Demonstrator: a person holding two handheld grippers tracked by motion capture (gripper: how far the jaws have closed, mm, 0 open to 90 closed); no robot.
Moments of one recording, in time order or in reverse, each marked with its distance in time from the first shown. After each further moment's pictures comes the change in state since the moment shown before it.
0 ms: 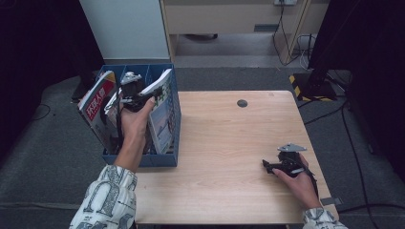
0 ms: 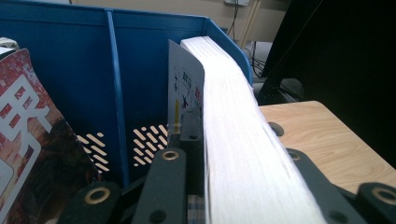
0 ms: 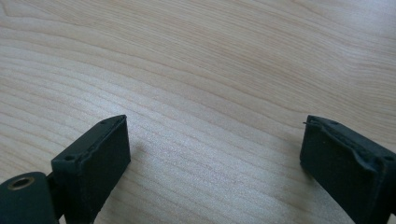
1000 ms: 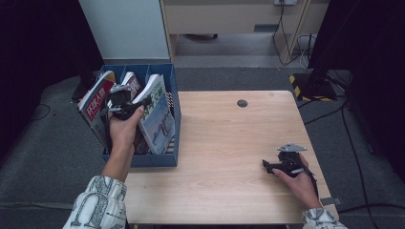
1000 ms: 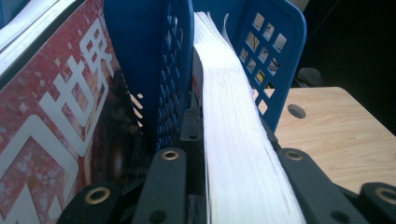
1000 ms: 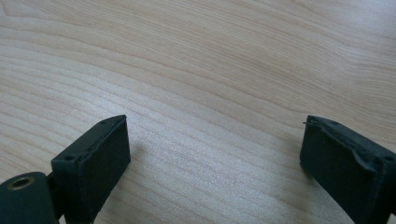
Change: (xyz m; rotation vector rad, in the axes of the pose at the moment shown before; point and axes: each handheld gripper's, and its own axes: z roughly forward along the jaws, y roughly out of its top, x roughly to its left) left arm 0.024 -0.020 -0.021 0.056 0.063 -0.037; right arm 0.000 0.000 0.000 0.002 0.001 0.001
